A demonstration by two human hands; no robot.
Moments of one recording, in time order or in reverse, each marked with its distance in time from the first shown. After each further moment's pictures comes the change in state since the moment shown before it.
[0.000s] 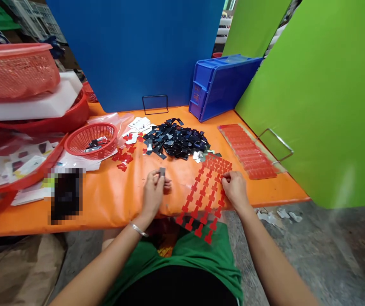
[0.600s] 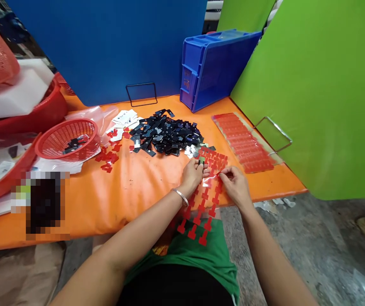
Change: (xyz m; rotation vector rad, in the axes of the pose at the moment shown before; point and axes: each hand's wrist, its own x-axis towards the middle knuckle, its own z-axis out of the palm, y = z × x) left_hand 0.043 -0.018 0.161 -0.204 -0.306 -0.385; right_hand -0.003 0.008 -0.015 0.408 -0.040 0.145
